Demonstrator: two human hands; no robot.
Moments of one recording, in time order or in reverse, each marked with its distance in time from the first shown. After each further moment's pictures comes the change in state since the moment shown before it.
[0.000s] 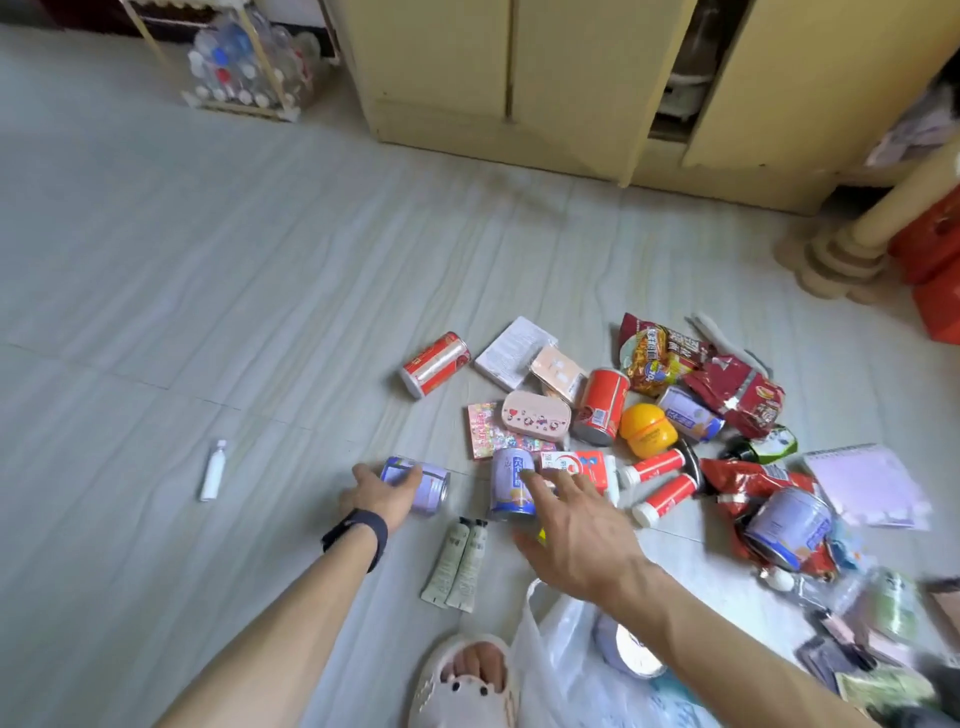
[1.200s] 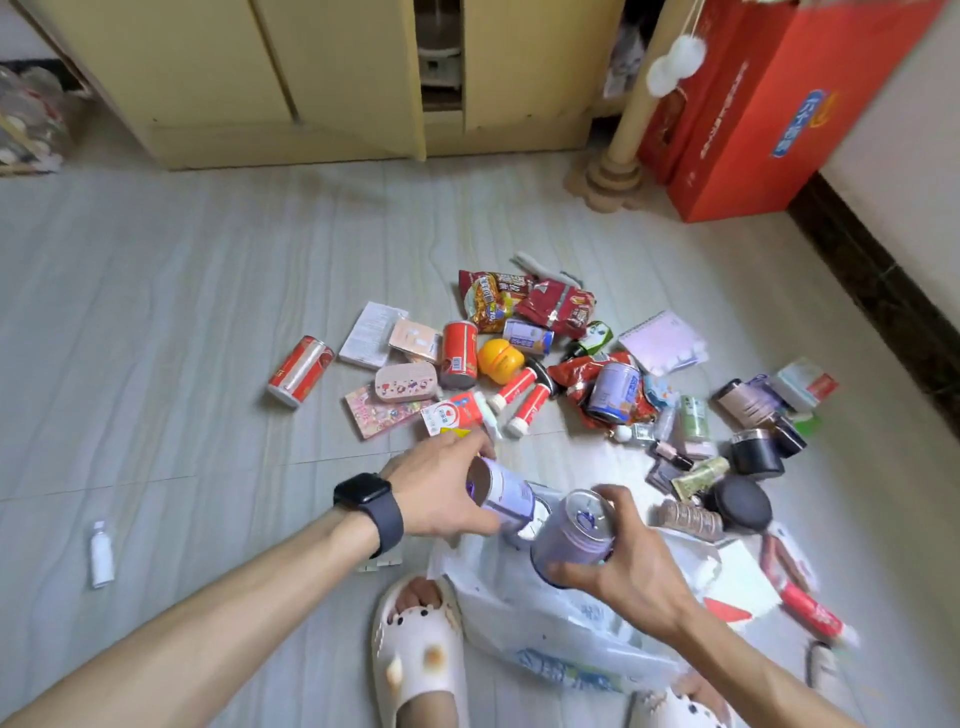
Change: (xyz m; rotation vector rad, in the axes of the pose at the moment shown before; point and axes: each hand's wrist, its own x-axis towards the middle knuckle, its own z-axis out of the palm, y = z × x) left_hand -0.203 0.088 0.022 0.805 -0.410 1.155; right_hand -0.217 0.032 -0.031 0.898 0.116 0.714
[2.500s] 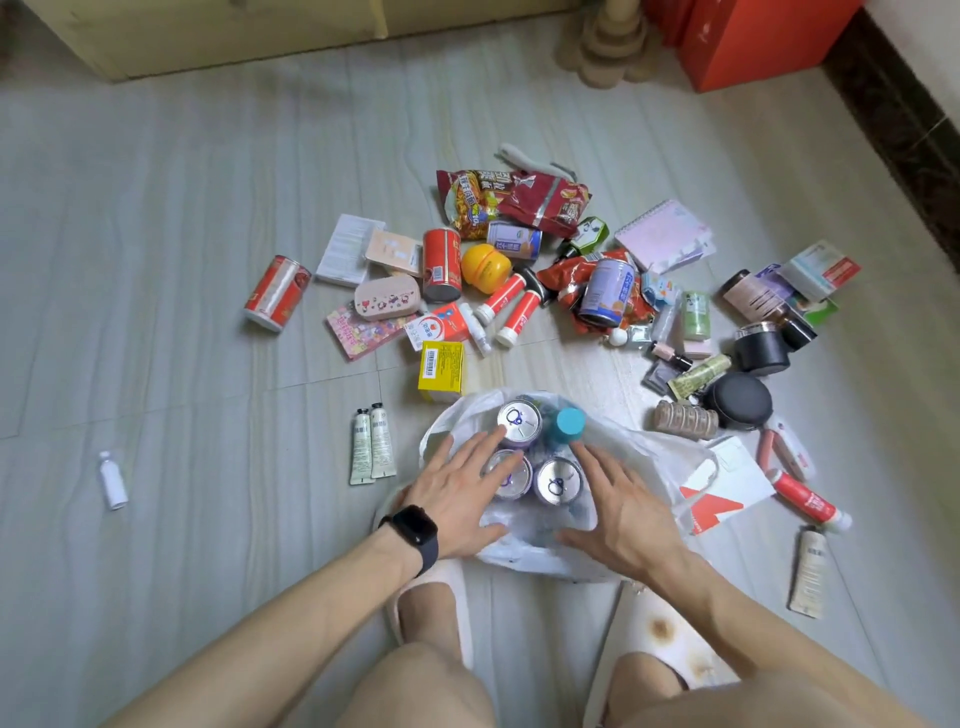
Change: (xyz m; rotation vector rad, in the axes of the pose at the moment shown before) left_hand -0.019 -0.006 0.155 0.406 0.001 0.240; right_hand 0.003 0.113 0.046 -0.585 -0.127 -0.109
